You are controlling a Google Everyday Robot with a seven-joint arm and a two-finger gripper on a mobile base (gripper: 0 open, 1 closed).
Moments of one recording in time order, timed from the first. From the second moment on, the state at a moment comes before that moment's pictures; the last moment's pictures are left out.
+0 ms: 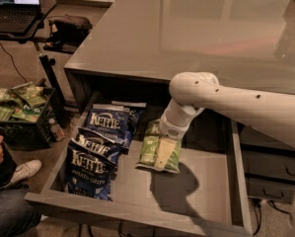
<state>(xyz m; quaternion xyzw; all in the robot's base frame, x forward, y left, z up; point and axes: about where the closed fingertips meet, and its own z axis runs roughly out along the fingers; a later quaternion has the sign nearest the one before) 0.545 -0.059 0.626 -0.62 0.77 0.13 0.09</state>
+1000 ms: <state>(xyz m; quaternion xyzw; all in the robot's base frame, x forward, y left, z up) 0.545 -0.055 0.591 -0.62 0.77 0.14 0.07</state>
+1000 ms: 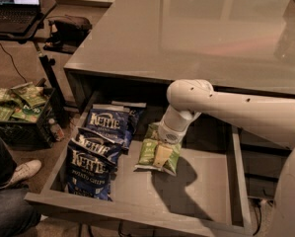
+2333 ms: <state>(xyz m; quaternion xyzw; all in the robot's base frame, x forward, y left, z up) 0.533 -0.067 0.635 -0.60 0.78 0.15 0.10</state>
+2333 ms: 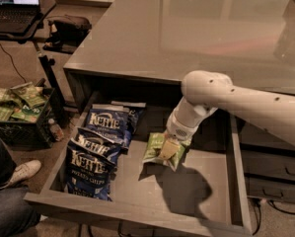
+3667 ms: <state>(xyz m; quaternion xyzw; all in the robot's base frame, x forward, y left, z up) 0.526 -0.134 0.774 -0.54 0.82 0.09 0.18</state>
